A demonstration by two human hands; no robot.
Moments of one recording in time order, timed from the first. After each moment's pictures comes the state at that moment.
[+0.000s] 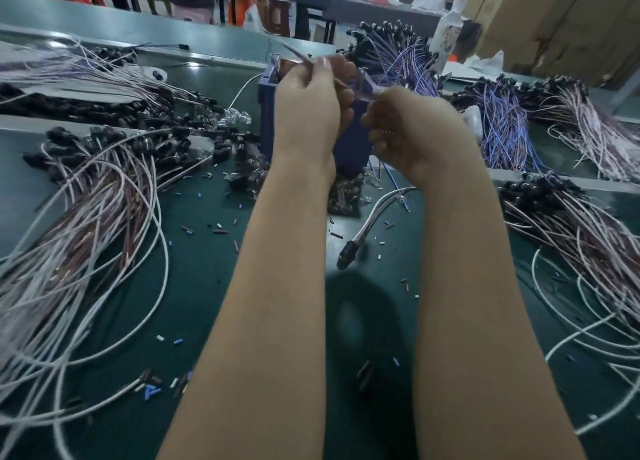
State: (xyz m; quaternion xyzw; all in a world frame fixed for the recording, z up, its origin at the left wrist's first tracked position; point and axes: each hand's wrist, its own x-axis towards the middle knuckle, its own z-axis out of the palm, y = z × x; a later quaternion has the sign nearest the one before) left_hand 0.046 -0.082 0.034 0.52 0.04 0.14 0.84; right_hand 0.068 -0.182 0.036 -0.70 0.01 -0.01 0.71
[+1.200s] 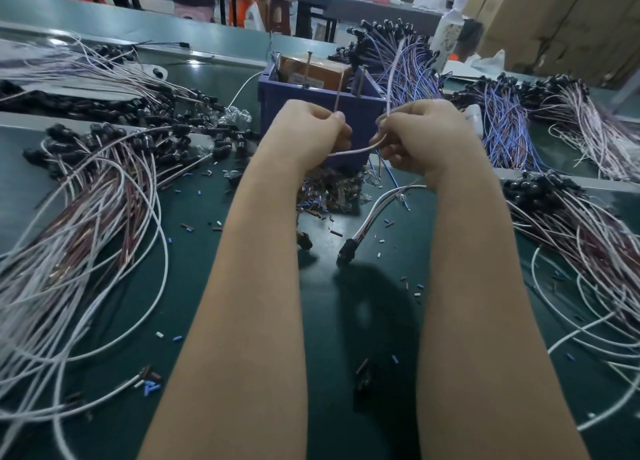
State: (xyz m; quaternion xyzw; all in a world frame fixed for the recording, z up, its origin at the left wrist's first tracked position) left_hand 0.050 -0.060 0.017 0.82 0.02 0.05 0.57; right_hand 0.066 -0.194 0.034 -0.82 0.02 -0.05 0.57
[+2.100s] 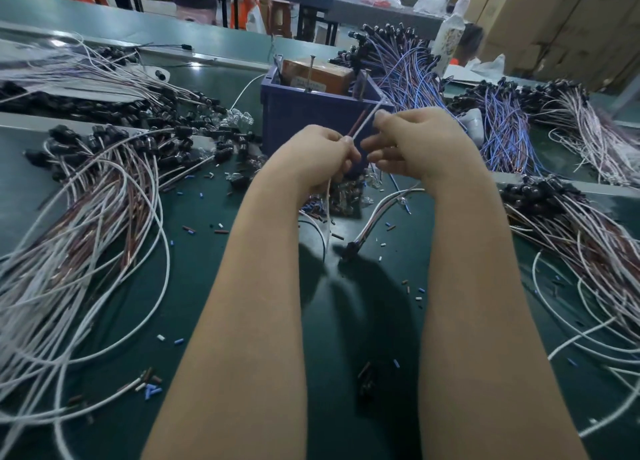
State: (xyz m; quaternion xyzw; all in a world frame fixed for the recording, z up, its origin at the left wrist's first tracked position) left_hand 0.059 -0.063 0.002 0.82 -0.02 -0.03 0.58; right_hand 0.074 -0.196 0.026 -0.84 -0.02 -0.02 0.54
